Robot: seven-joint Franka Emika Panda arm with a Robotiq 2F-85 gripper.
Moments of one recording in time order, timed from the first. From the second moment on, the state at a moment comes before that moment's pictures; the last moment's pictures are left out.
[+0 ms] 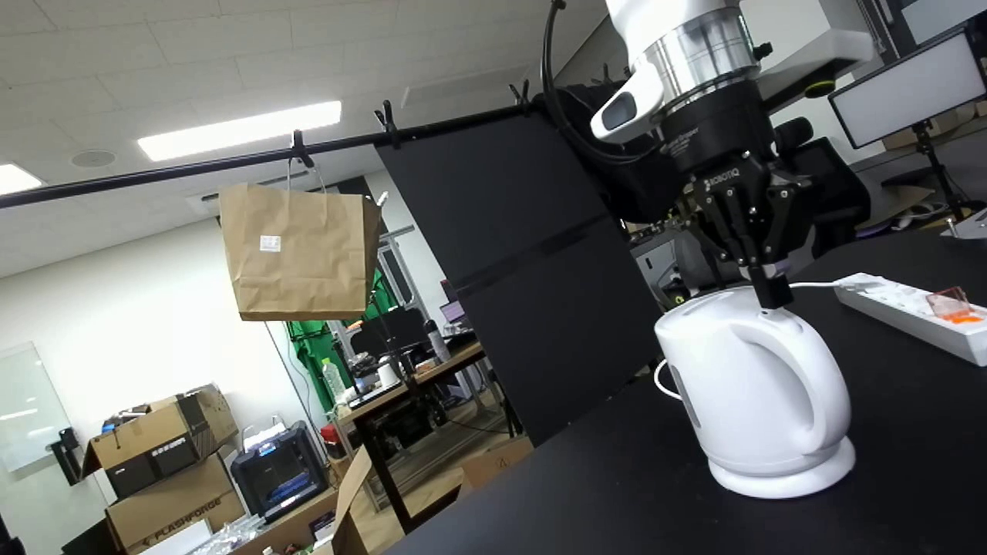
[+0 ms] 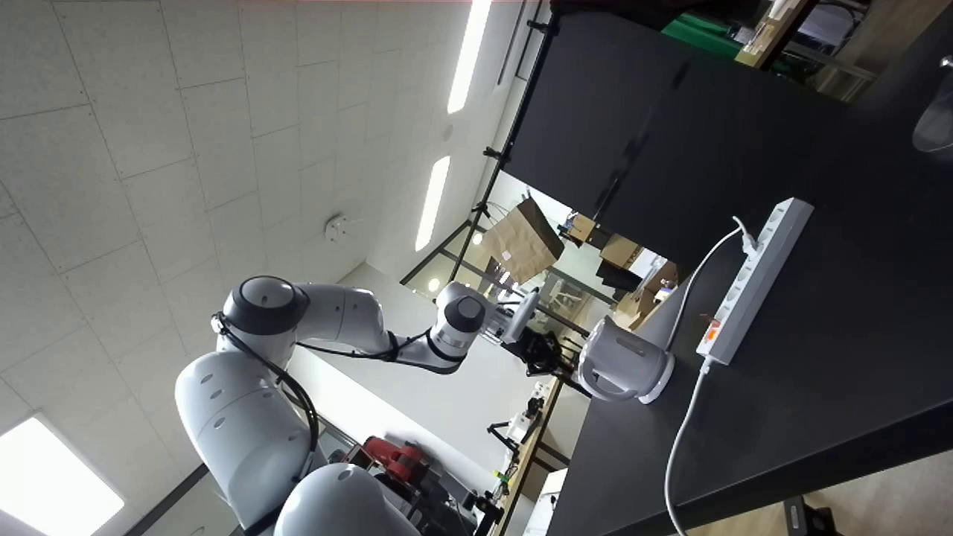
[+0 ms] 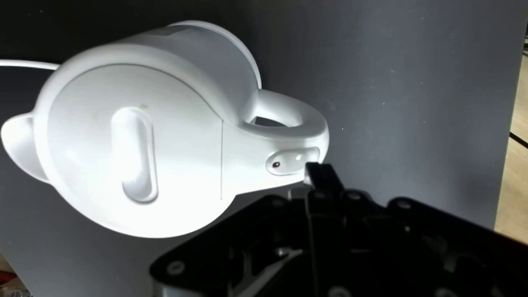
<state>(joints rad) 0.11 0.25 0.21 -2.14 0.04 2.46 -1.09</state>
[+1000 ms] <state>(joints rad) 0.11 0.29 0.22 -2.11 0.04 2.43 -1.09</state>
